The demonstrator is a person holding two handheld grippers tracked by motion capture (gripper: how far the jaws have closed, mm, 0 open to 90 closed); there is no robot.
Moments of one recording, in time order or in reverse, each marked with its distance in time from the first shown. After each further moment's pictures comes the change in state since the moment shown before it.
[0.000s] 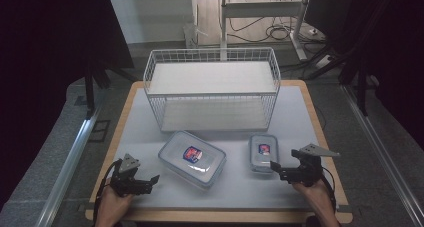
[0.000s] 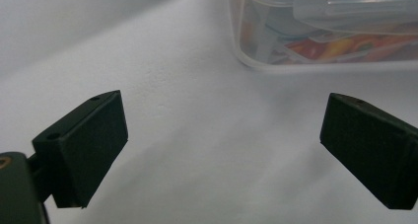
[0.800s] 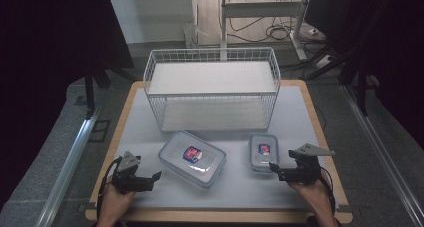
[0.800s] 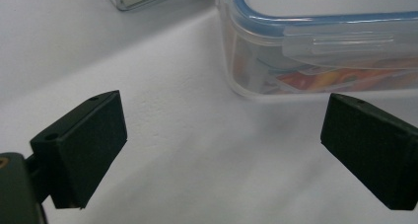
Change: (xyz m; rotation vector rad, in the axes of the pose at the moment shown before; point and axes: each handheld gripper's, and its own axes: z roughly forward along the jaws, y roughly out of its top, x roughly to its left) left arm 0.000 0.005 0.003 -0.070 -0.032 0.008; right arm 0.006 0.004 0.000 0.051 -0.008 -0.087
